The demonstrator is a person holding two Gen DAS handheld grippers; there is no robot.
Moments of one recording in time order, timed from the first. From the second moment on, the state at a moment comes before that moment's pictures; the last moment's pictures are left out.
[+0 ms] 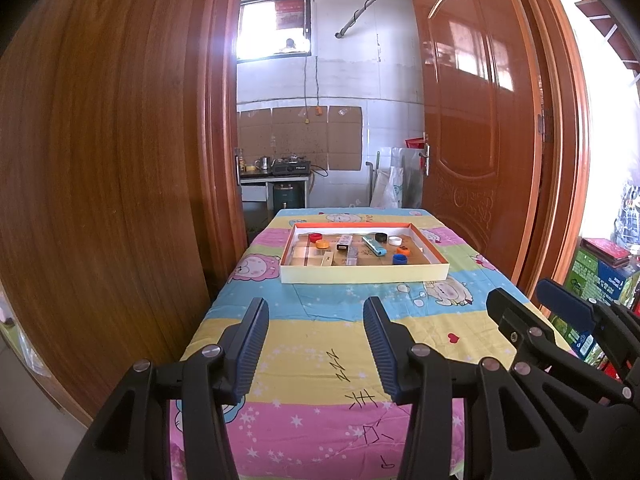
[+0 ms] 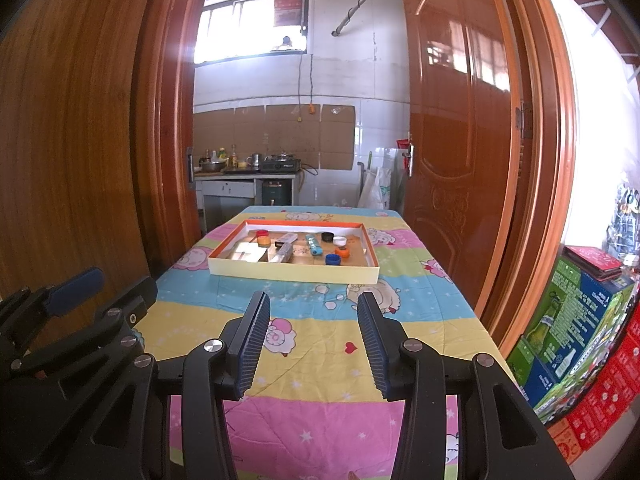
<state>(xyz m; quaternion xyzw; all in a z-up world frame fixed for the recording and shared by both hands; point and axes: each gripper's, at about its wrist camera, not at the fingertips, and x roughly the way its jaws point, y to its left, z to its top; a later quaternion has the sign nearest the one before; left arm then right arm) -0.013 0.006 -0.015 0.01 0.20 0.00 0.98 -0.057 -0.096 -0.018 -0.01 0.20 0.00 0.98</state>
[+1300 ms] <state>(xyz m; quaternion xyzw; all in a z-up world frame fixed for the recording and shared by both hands) -0.015 0.006 -0.018 0.01 0.20 0.00 0.98 -0.057 -0.093 -0.019 -0.01 0.20 0.00 0.98</state>
